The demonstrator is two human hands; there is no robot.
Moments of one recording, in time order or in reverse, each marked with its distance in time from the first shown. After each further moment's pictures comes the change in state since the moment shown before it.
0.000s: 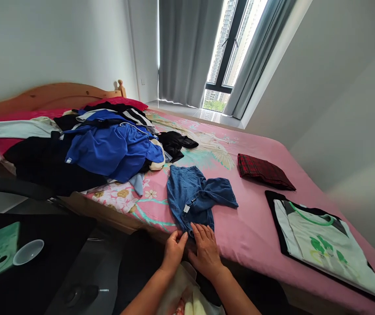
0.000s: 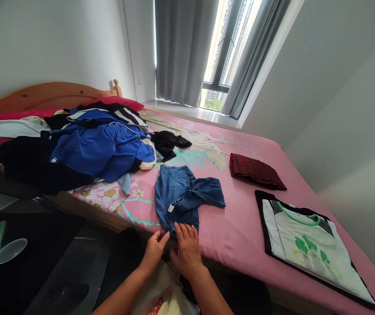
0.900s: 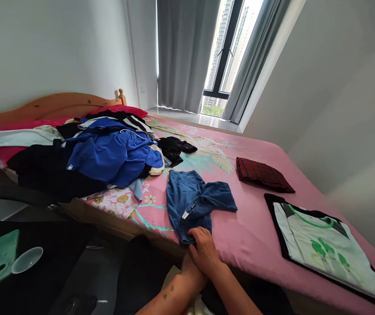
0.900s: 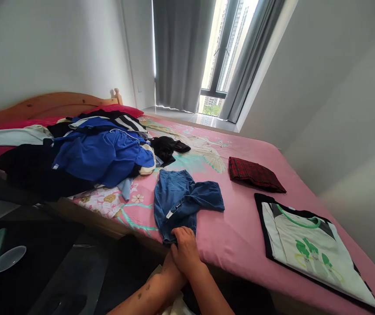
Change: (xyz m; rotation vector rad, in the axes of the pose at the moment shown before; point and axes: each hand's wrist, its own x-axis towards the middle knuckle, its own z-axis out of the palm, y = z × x) left_hand -0.023 -0.040 0.052 0.804 -0.353 0.499; right_hand 0.023 -0.006 -0.008 0.246 0.028 0.062
